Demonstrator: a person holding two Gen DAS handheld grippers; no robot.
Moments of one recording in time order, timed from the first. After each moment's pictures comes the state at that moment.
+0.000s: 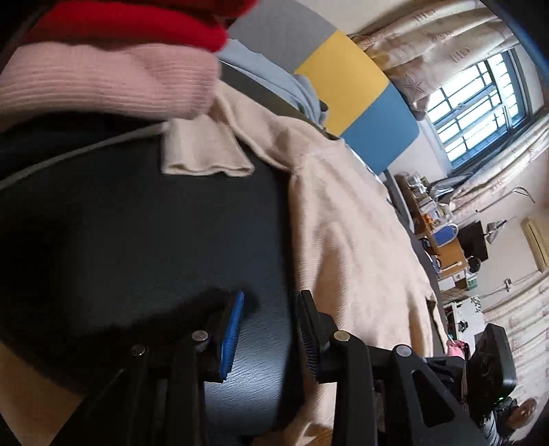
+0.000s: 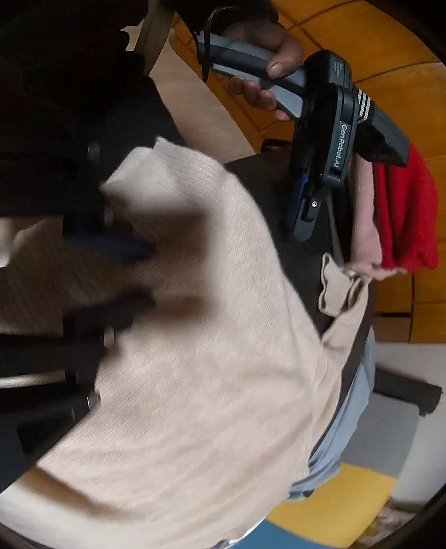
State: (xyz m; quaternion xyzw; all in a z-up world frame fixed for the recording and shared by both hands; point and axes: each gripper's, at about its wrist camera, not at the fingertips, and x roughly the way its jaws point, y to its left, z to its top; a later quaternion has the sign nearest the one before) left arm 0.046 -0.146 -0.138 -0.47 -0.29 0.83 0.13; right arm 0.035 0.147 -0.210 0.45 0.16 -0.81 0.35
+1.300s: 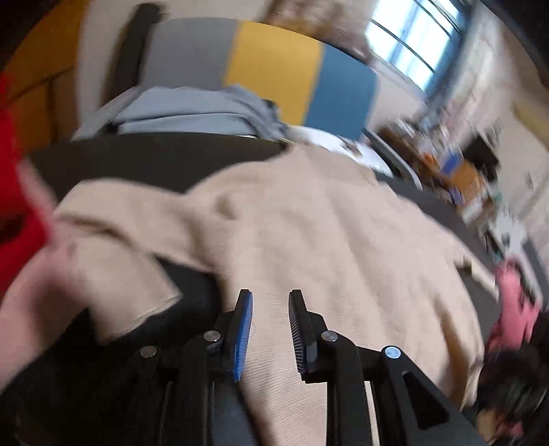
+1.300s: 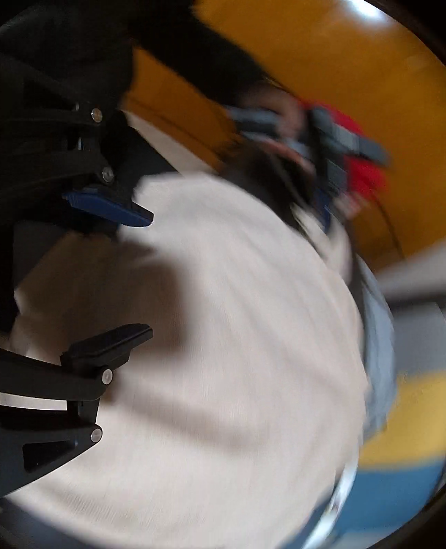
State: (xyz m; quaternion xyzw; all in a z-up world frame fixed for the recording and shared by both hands) left arm -0.035 -0.056 -0.083 -0.45 -0.05 0.87 0.20; right arm 0.093 0.316 -0.174 0.46 -0.06 -0.85 0.26
